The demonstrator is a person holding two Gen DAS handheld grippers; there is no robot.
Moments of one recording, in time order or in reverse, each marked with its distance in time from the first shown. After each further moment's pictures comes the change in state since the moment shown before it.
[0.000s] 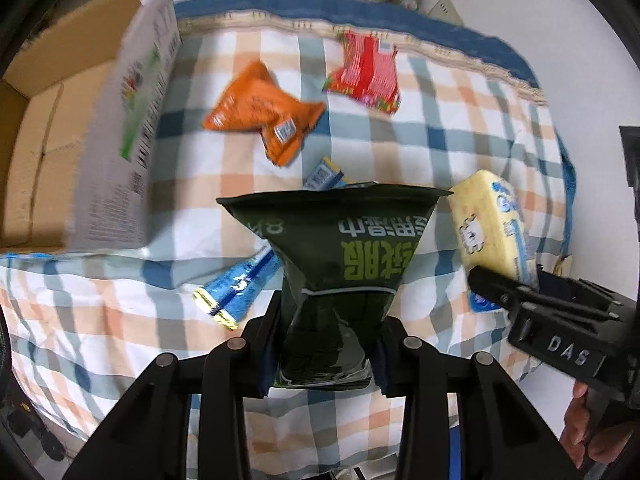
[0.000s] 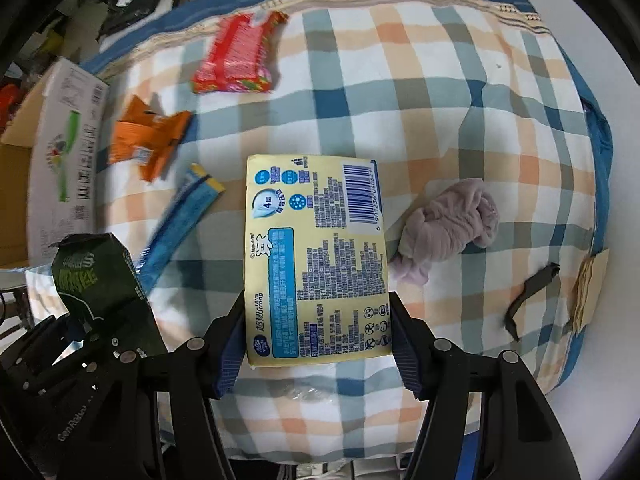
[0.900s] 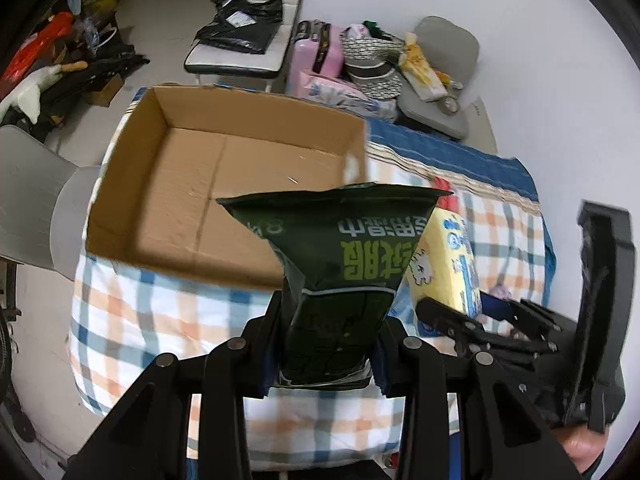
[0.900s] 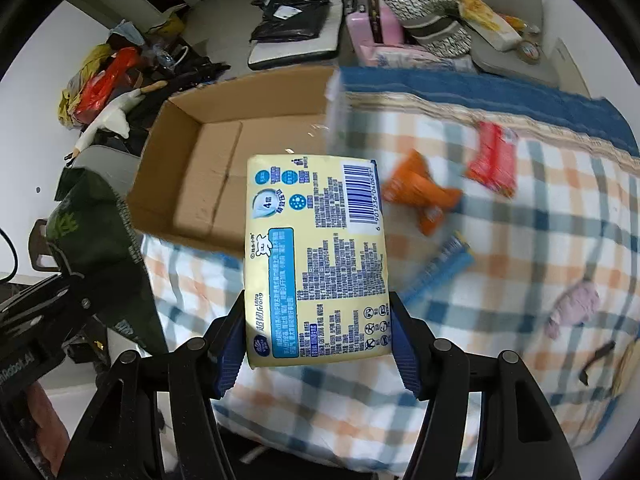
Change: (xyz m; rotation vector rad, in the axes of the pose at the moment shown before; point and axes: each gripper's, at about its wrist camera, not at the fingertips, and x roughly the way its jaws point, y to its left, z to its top) left arm -0.184 0.191 0.032 -0.156 -0.196 0.002; right arm -0.108 0.243 -0.011 -0.255 -0.165 0.244
